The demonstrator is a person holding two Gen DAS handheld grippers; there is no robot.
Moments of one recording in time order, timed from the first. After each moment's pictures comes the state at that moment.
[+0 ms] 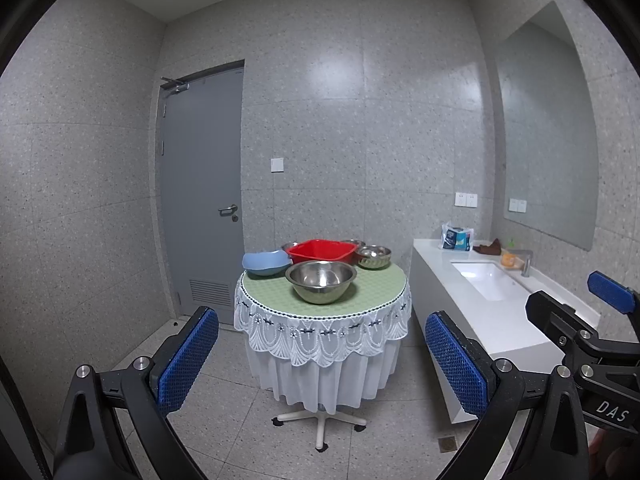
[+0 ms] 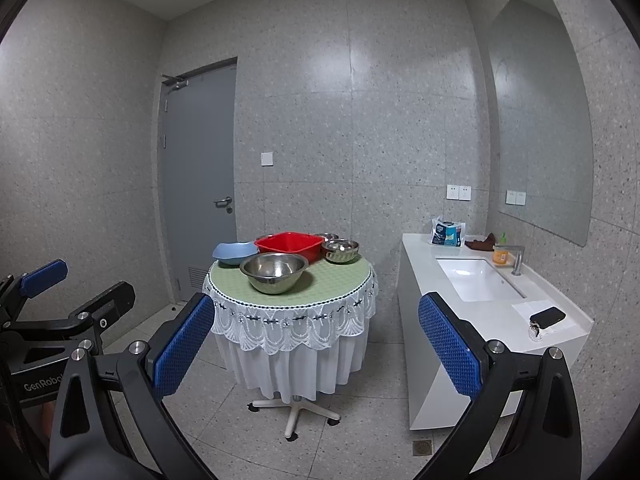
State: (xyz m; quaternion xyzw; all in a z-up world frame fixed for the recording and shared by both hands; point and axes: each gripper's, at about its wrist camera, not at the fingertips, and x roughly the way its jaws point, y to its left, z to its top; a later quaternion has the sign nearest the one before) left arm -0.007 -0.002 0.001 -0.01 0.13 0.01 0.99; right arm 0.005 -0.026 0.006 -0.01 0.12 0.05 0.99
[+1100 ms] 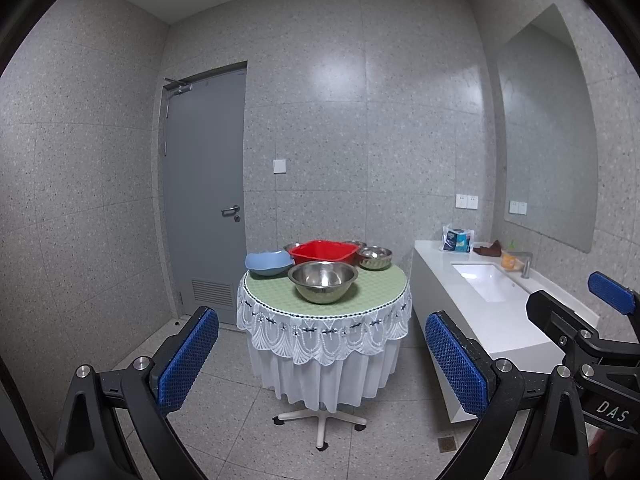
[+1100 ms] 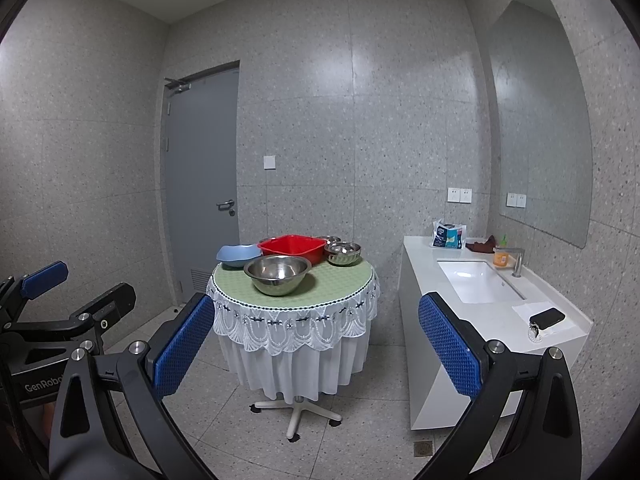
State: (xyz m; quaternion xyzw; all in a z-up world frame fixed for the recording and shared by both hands) left arm -0.012 -0.001 0.002 -0.01 0.13 0.01 0.99; right arm 0.001 -0.024 0.005 -0.01 0.11 0.05 0.99
